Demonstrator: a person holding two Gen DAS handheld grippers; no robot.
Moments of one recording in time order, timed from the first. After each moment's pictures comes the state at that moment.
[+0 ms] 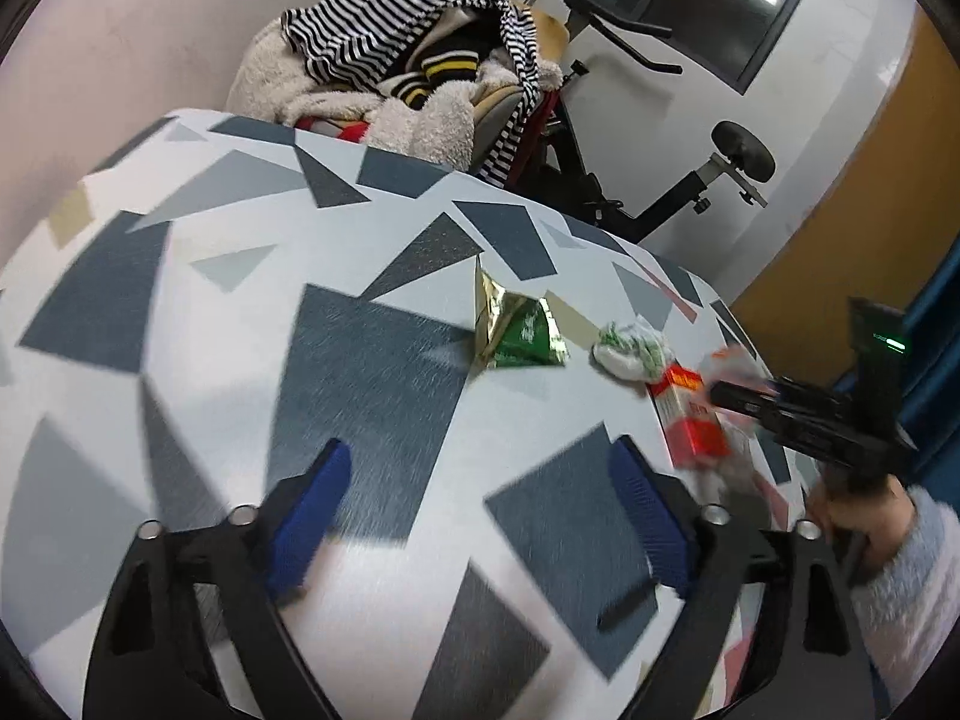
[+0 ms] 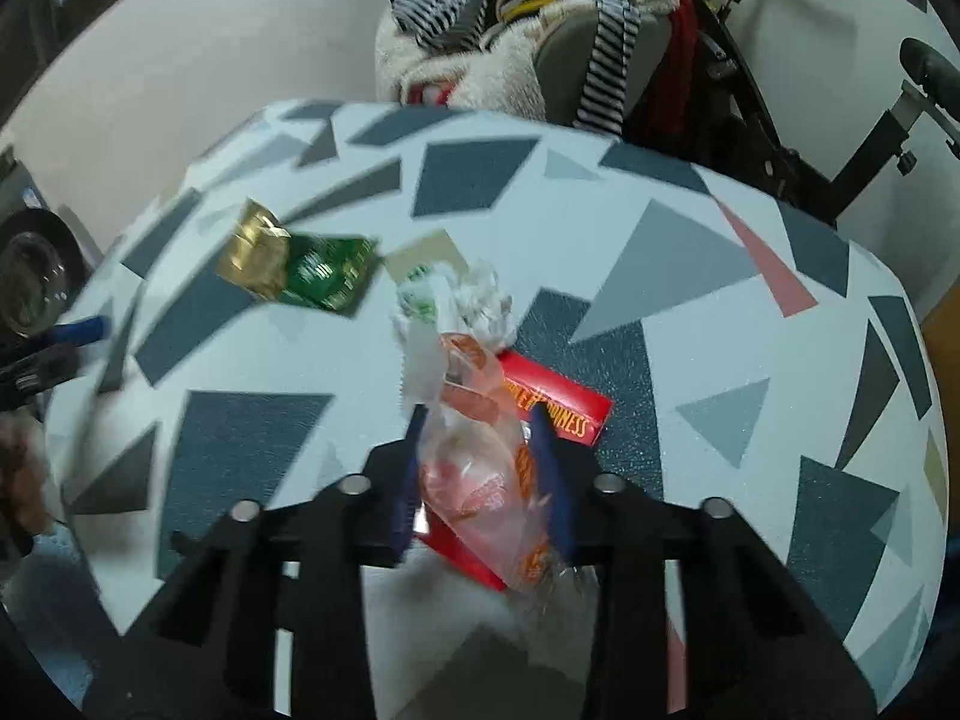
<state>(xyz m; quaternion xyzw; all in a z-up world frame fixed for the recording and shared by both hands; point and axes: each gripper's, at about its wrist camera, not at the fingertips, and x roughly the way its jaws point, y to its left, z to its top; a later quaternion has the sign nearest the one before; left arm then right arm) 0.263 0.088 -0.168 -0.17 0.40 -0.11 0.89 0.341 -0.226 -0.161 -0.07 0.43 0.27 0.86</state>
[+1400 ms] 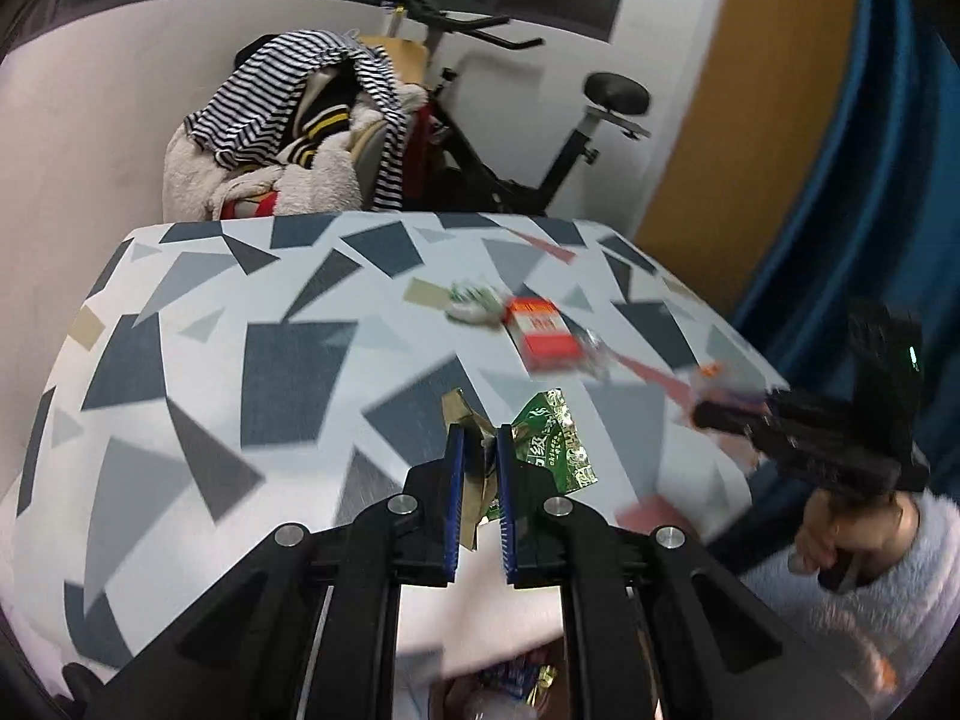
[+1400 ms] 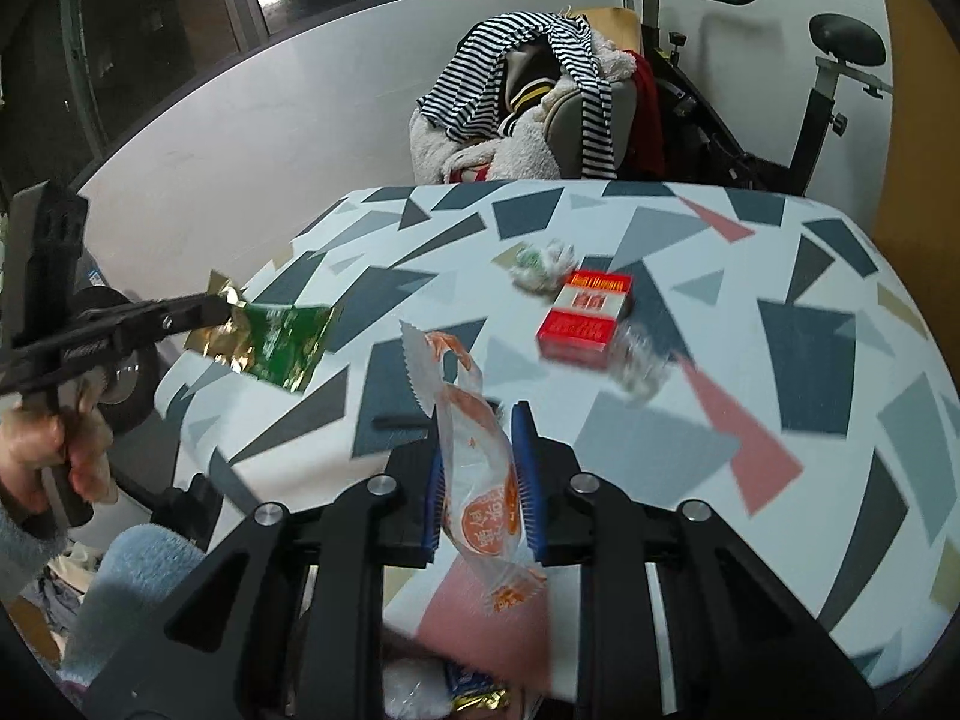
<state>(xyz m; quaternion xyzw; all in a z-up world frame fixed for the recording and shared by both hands) 0.117 0.017 -0.078 -0.03 0.37 -0.19 0.91 0.151 -0.272 -0.125 0.02 0.37 0.28 0.88</state>
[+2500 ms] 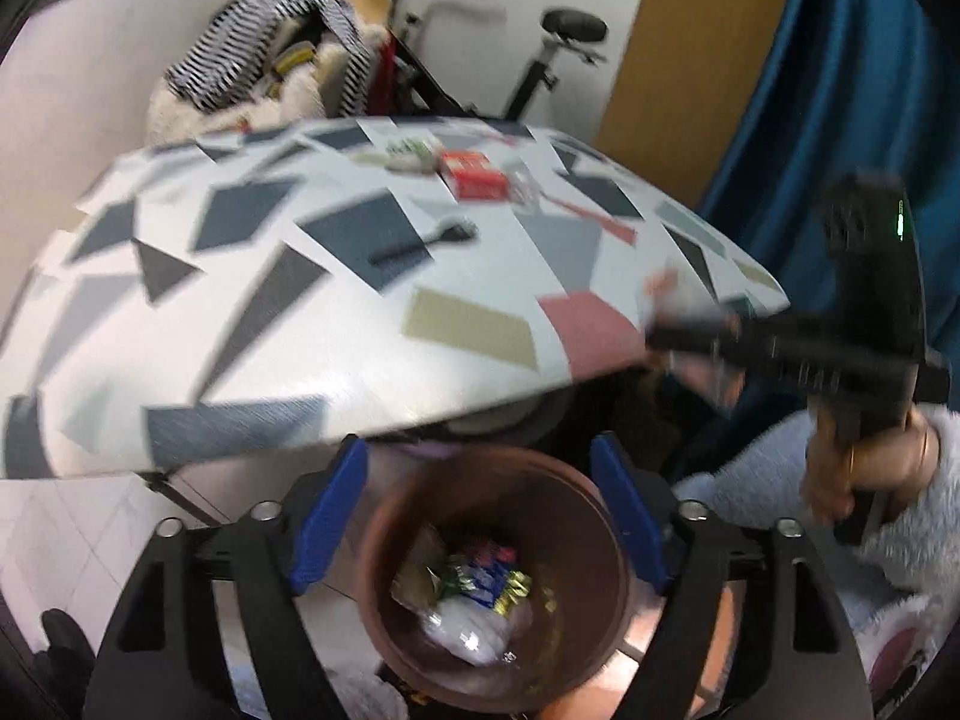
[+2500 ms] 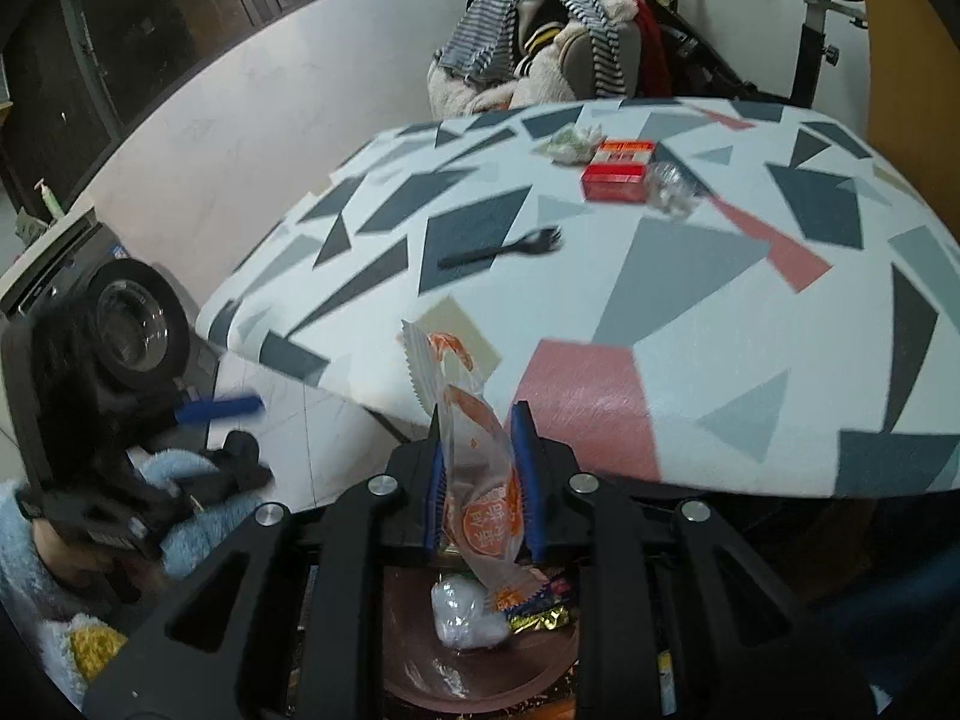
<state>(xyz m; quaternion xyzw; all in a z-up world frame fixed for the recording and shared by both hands) -0.003 -0.018 -0.159 -0.01 0.39 -0.19 0.90 0.057 -0.271 -0.178 0.05 0.42 0.30 0.86</state>
